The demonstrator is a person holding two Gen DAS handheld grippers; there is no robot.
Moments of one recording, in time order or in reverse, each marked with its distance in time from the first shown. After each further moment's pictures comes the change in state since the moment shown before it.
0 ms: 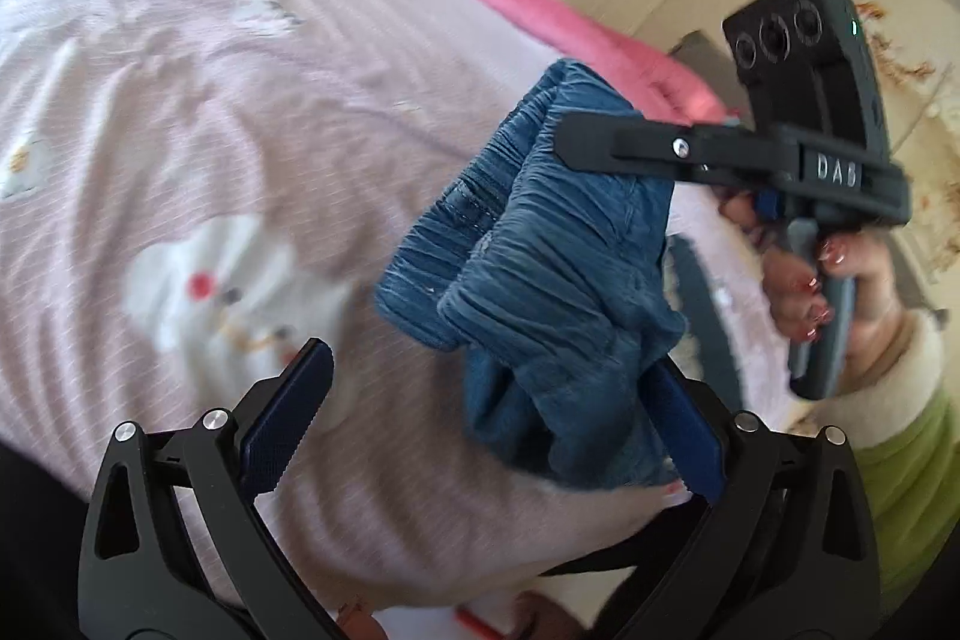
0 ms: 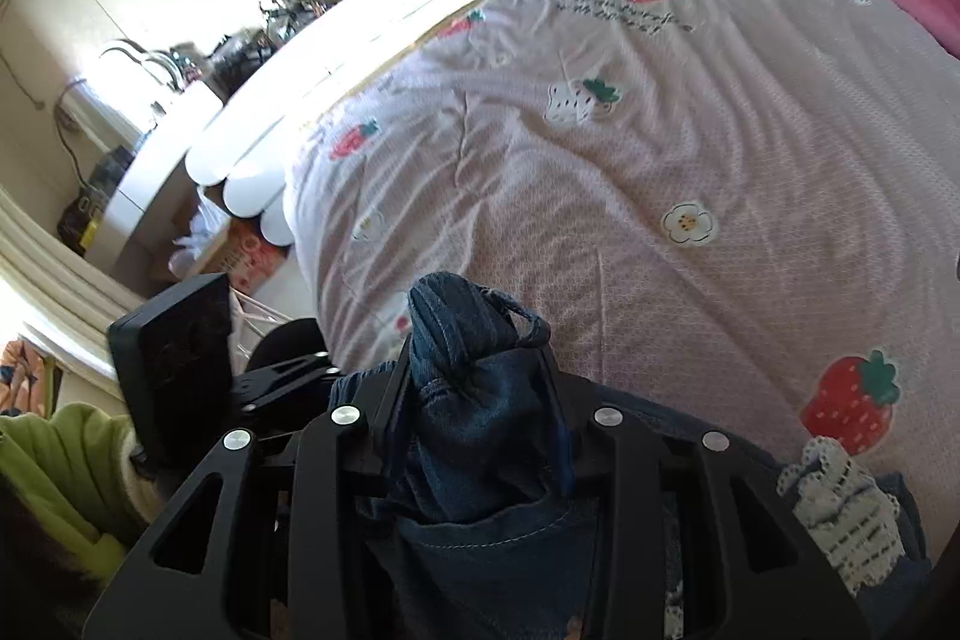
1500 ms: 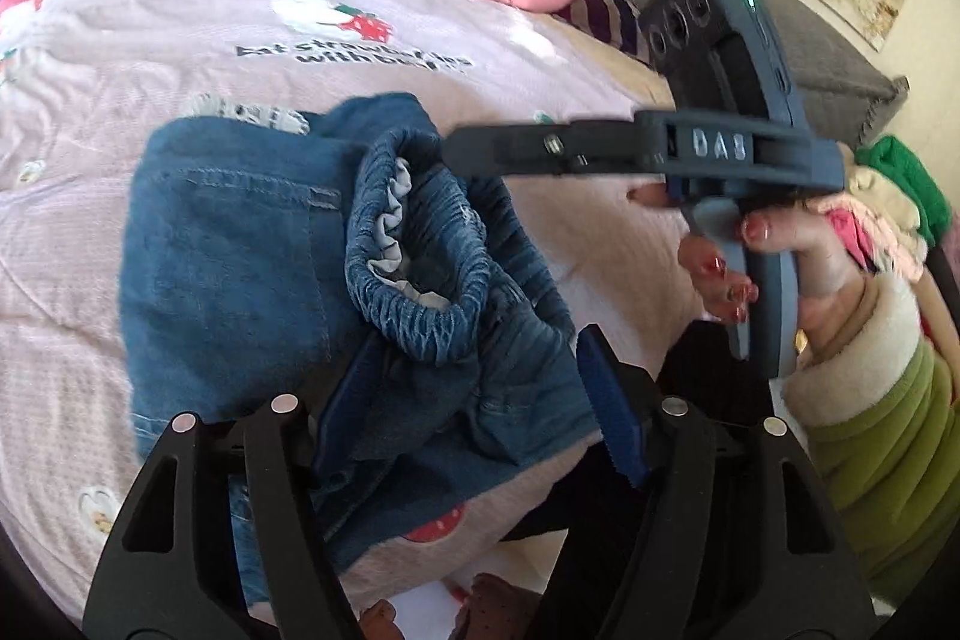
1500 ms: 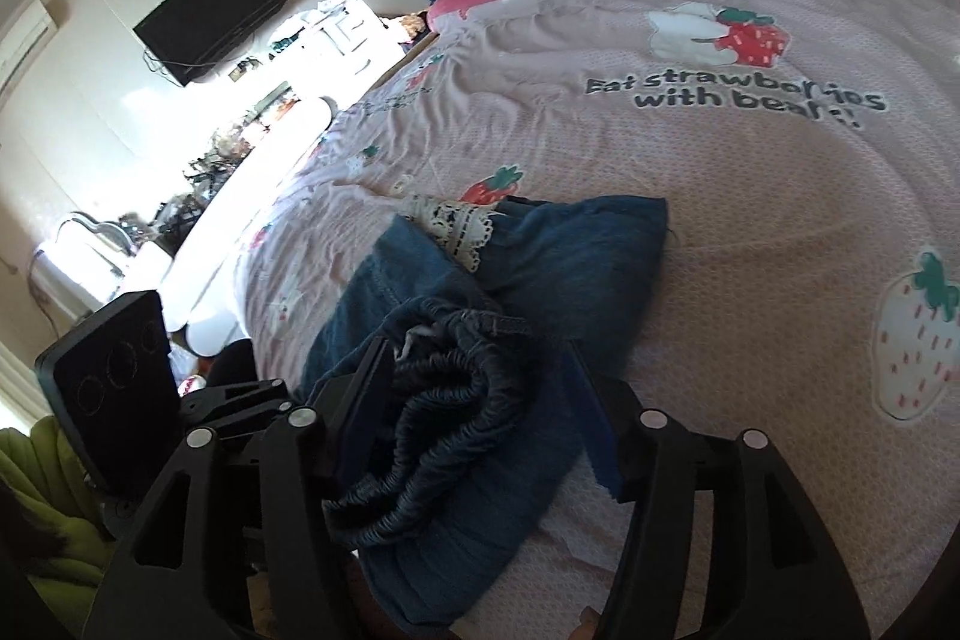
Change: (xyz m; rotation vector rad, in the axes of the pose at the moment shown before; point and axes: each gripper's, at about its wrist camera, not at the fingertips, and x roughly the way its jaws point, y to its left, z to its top) left arm 0.126 -0.205 -0.054 0.449 0.247 -0.077; right arm -0.162 -0.117 -0.195 0.313 -0.301 -0.161
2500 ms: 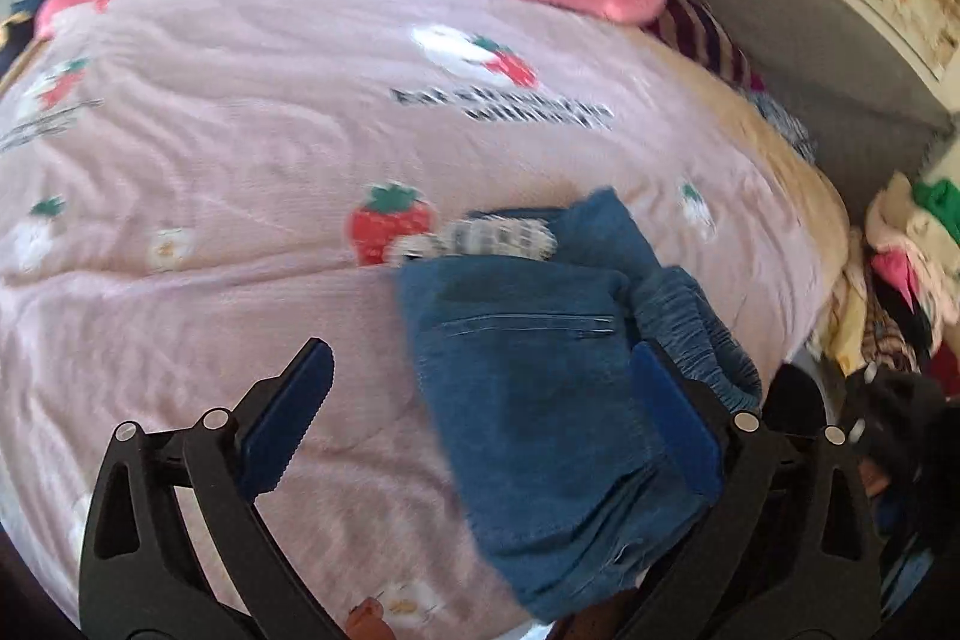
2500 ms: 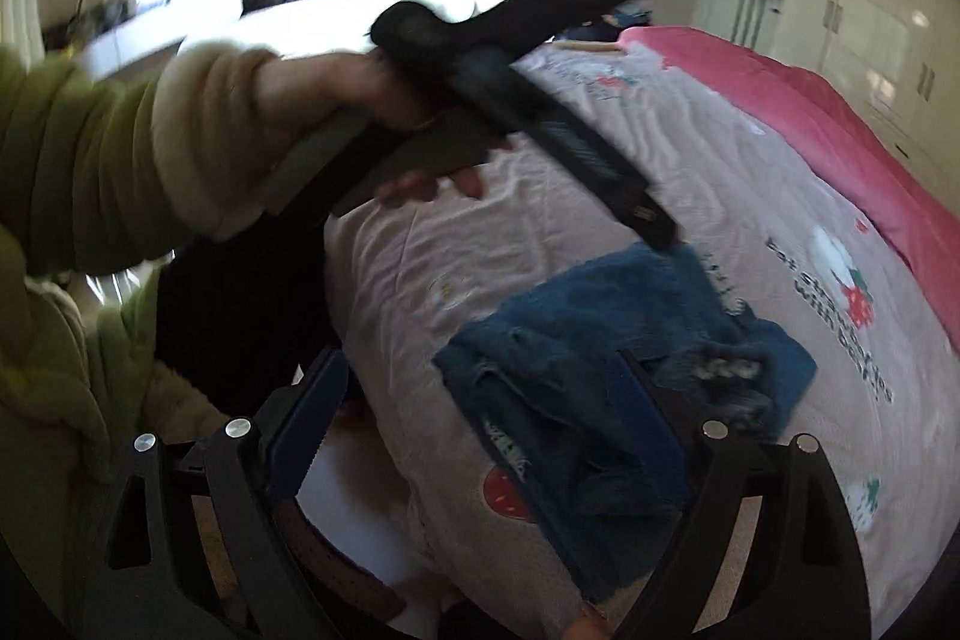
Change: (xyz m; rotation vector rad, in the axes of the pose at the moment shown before) left arm -0.036 0.103 0.073 -0.046 0.059 0.132; right arm 0.029 0.196 -0.081 -0.763 0.115 -0.134
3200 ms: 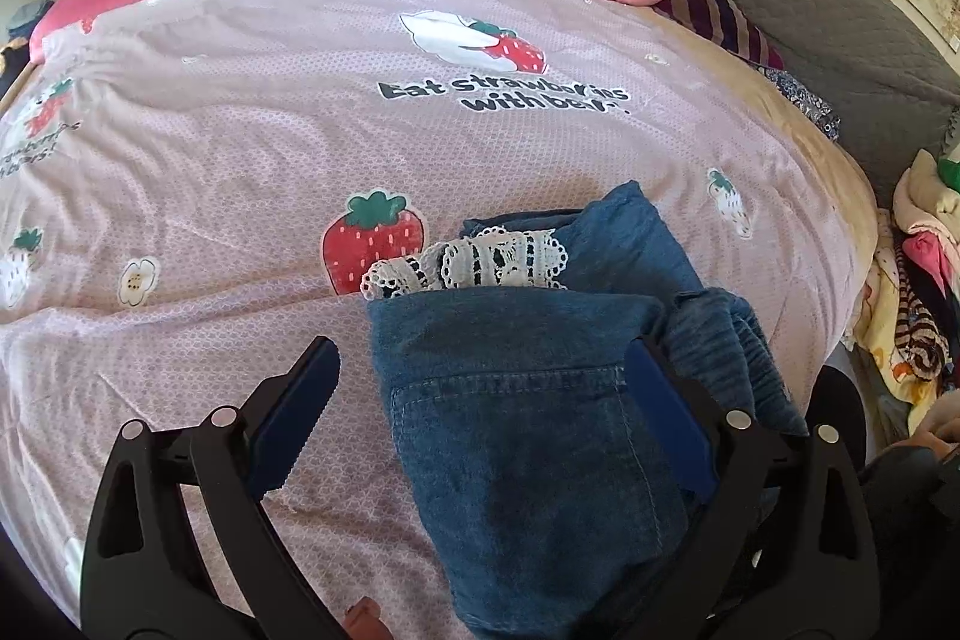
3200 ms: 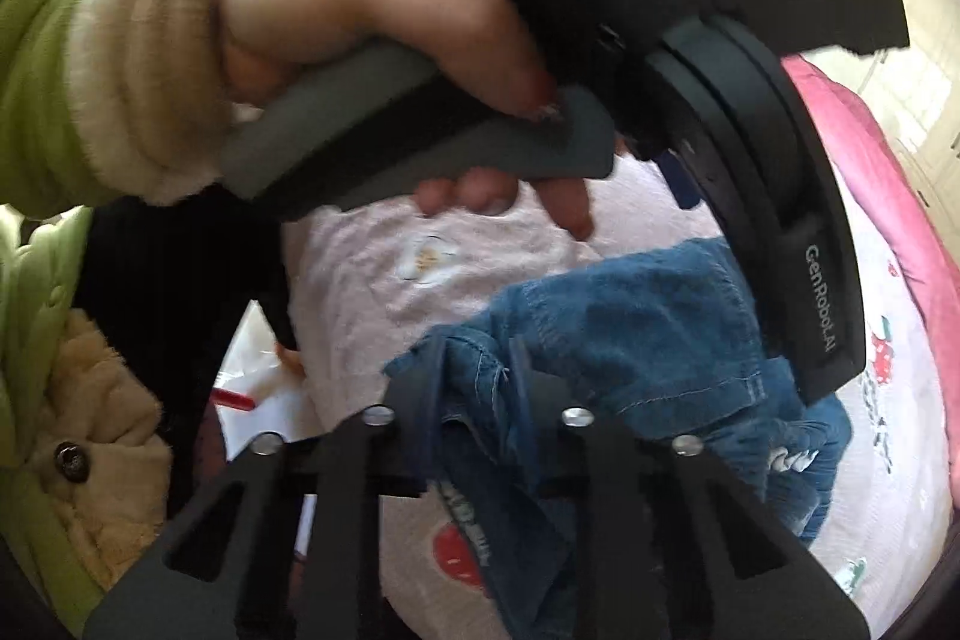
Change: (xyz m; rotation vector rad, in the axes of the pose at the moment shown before) left arm 0.036 -0.010 0.010 0.034 0.005 0.078; right arm 0.062 -0.004 0.005 -0.124 0.101 0.003
